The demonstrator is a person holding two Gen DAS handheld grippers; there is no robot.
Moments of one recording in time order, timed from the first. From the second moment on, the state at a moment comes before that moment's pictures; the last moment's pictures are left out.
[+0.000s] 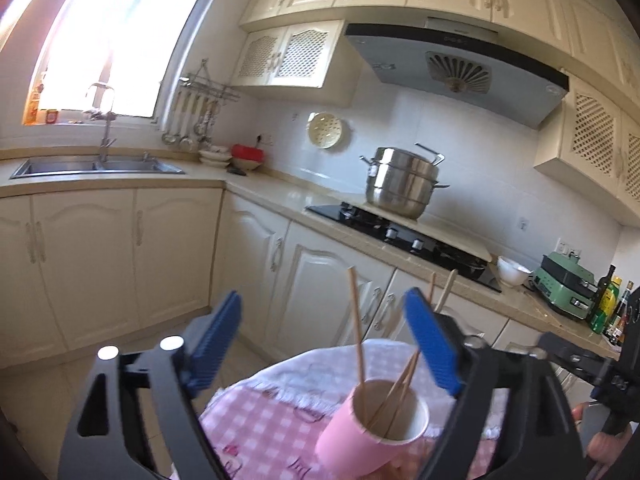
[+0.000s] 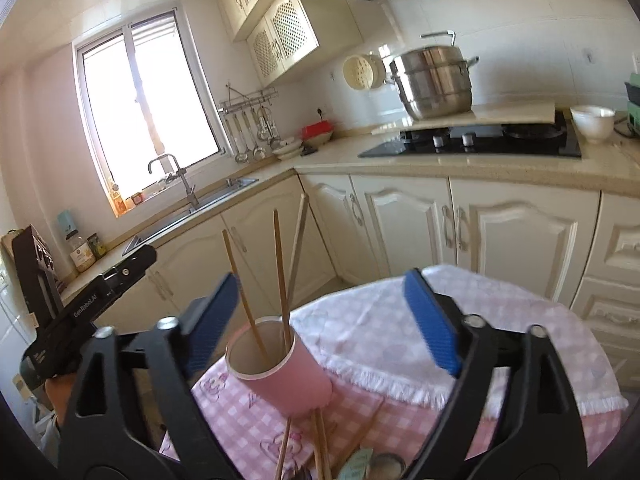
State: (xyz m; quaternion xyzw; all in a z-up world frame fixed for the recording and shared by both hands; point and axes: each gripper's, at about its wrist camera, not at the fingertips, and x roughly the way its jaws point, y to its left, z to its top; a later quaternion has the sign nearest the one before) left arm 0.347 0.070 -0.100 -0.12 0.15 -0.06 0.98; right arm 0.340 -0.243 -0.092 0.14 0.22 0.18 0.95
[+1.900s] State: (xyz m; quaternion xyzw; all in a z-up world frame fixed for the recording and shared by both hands) left arm 0.271 -0.035 -0.255 0.00 0.48 -0.09 0.87; right arm 0.261 -0.245 -0.205 0.04 0.48 0.19 0.86
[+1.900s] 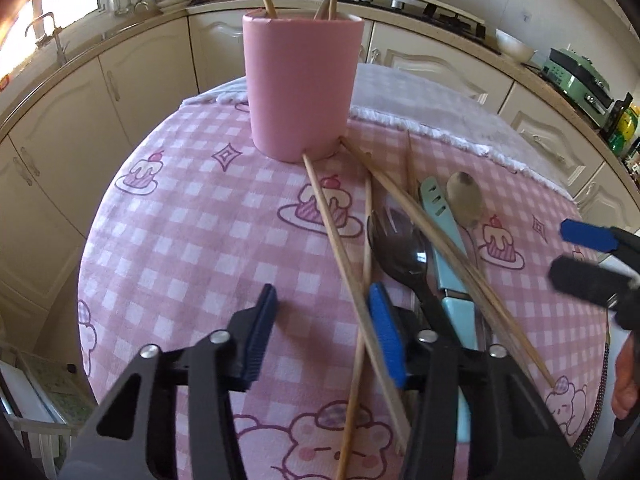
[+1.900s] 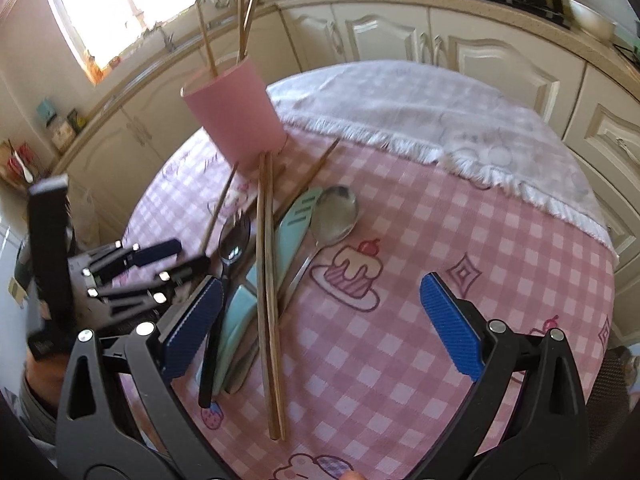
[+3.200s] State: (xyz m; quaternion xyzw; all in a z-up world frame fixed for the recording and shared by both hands) left arm 0.312 -0.031 -0.256 0.09 0.50 -0.14 0.85; right arm 0.308 -0.200 -0.227 -0.04 0.56 0.21 0.80
